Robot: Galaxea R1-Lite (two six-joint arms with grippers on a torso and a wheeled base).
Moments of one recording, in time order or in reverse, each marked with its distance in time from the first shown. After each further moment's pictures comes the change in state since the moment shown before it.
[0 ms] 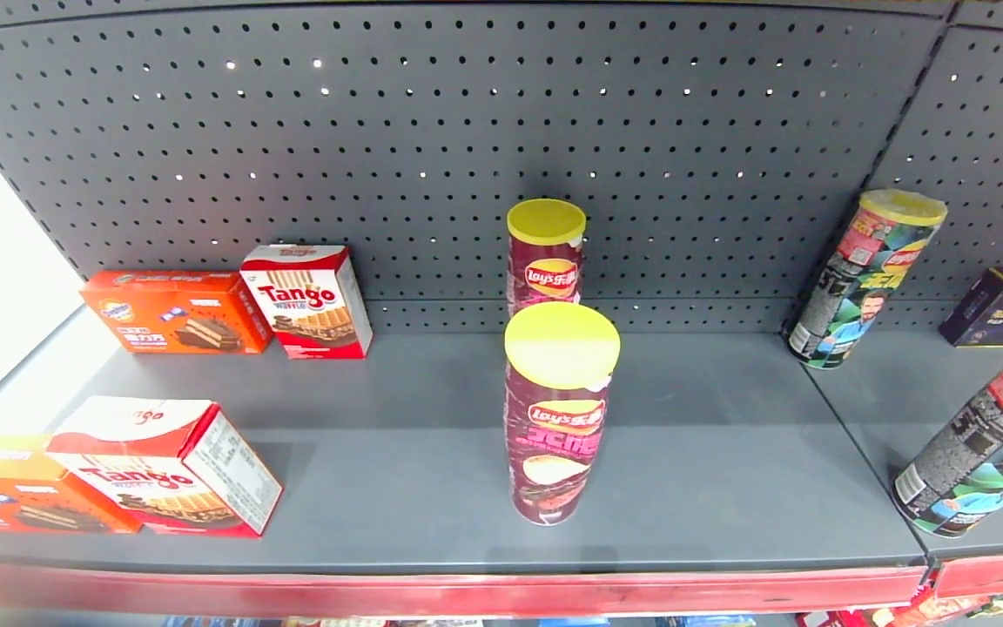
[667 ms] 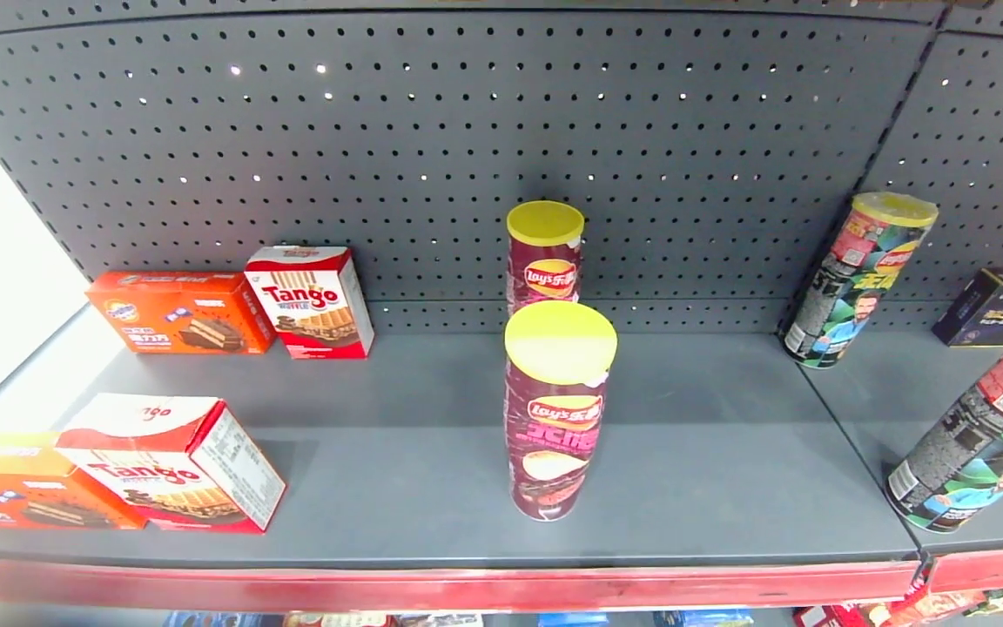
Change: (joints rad) left arm 0.000 0.000 0.000 0.001 -0.001 0.001; right arm 0.000 0.000 0.000 -0.001 0.000 -0.001
